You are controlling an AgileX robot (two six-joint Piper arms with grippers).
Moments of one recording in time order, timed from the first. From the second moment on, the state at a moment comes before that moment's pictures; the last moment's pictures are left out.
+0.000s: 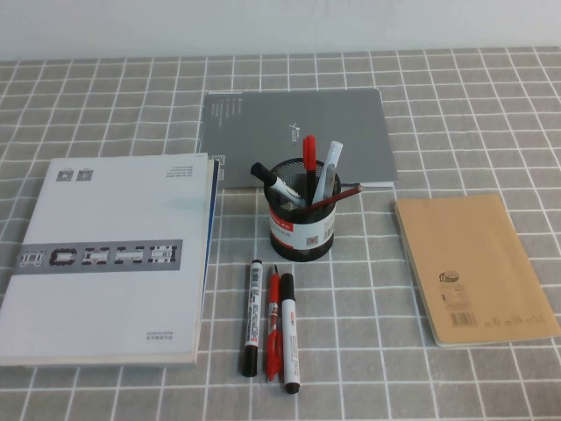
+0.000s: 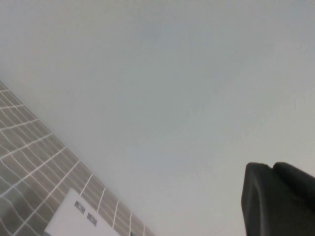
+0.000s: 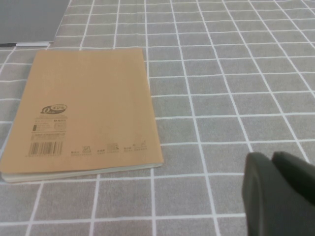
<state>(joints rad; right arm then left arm) 0.01 -0.01 0.03 -0.06 0.38 0.11 -0.04 -0.01 0.03 -0.55 -0.22 -0.28</state>
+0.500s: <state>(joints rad) 0.01 -0.01 0.03 -0.06 0.38 0.11 -0.04 0.38 -0.40 -0.27 0.21 0.09</state>
